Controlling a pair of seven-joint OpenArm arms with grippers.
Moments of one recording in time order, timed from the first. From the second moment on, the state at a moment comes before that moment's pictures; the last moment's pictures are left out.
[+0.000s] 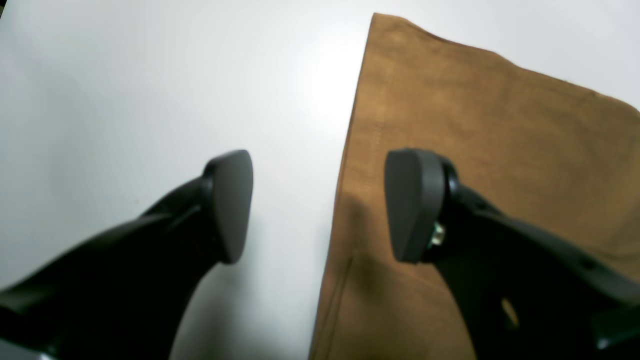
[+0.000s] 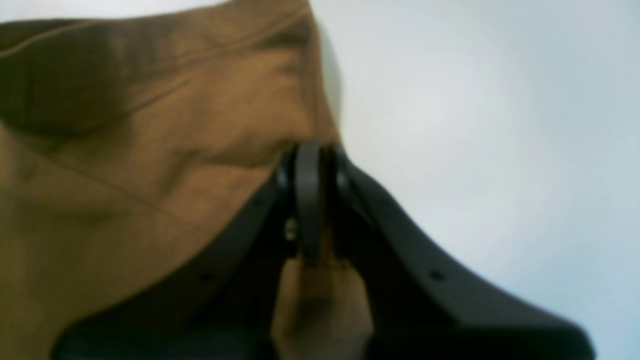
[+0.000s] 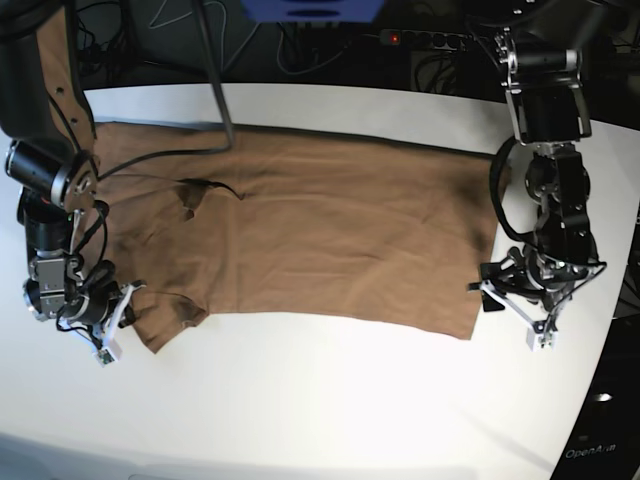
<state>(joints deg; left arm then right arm) -13.5 -13.3 -9.3 79.8 -9.9 -6.1 55.6 40.1 19.5 22.7 18.4 -40.3 40.7 -6.9</state>
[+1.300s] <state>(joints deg) -33.2 -10.7 -9.5 44.8 -9.6 -5.5 41.4 38.1 19.9 19.4 18.8 -39.8 39.8 -1.4</state>
